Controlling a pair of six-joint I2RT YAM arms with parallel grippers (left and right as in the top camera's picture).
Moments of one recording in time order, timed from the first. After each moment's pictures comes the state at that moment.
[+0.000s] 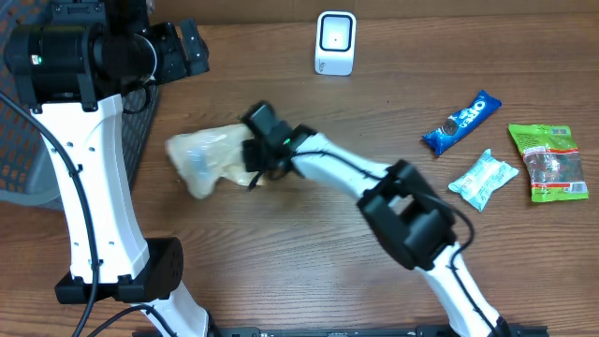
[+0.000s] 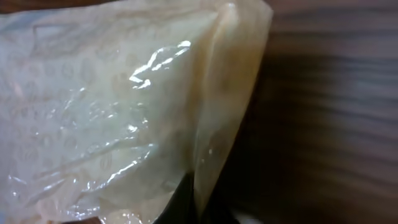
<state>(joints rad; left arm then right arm) 0.00 1.89 2.59 -1.65 0.07 -0.29 0.76 2.36 1.80 -0.50 -0.17 0.61</state>
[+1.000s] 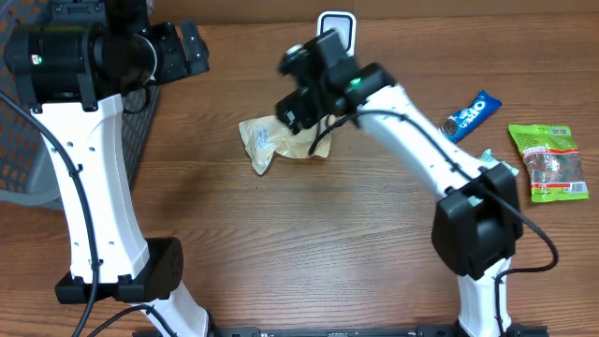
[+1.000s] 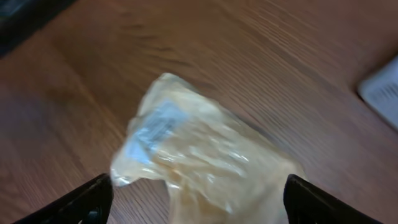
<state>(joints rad) 0.00 1.89 2.59 -1.65 0.07 -0.29 0.57 2.12 1.89 -0.72 -0.26 -0.12</state>
